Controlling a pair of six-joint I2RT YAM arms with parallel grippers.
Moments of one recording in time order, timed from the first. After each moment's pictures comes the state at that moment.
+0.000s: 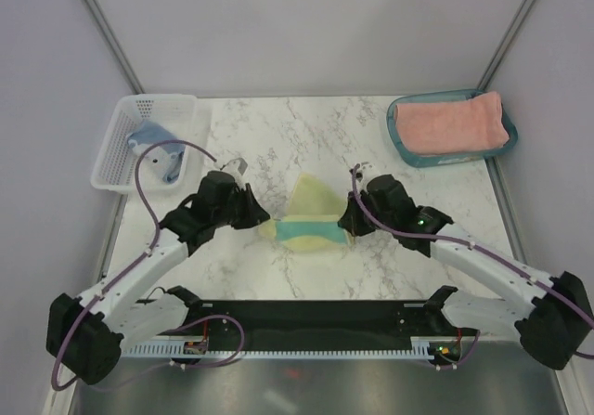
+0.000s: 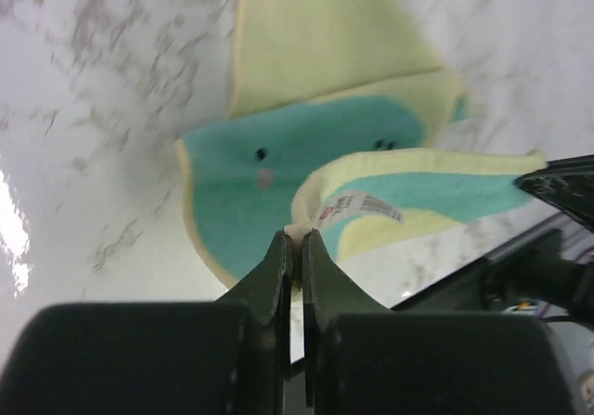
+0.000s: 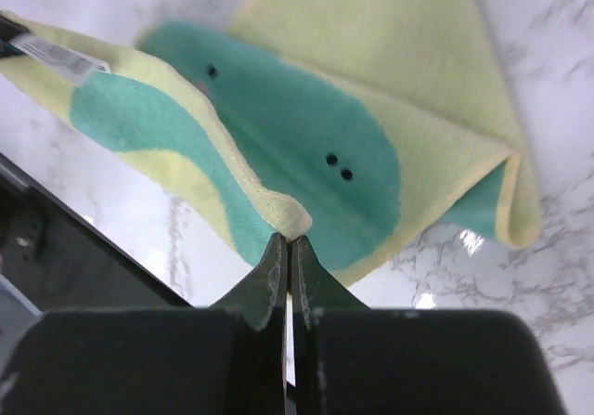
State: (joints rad) left arm -0.53 1.04 0.65 -0.37 0.12 -0.63; right arm 0.71 1.14 0.71 -0.33 -0.10 0.46
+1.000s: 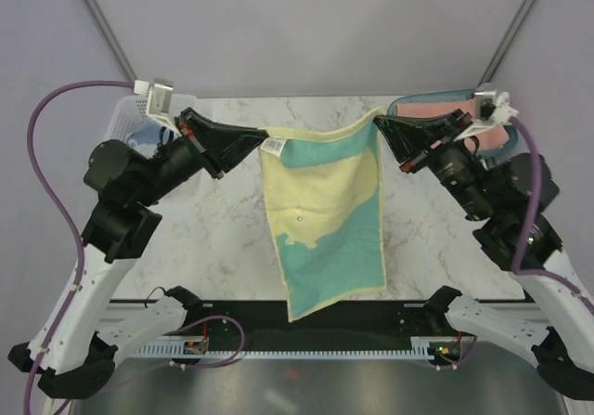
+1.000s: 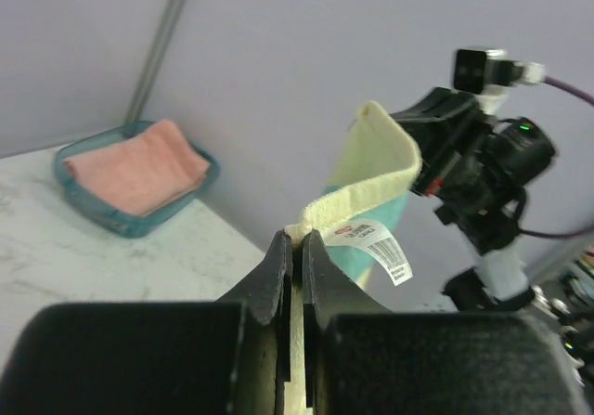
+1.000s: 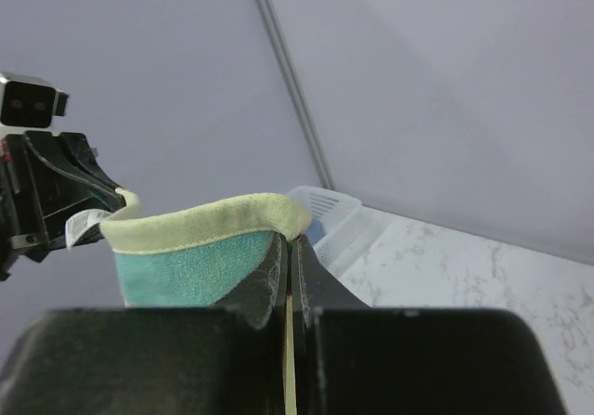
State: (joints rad) left arm -0.54 0.89 1.36 -0.12 0.48 -0.71; right arm 0.71 0.85 1.36 -0.16 0.01 0.36
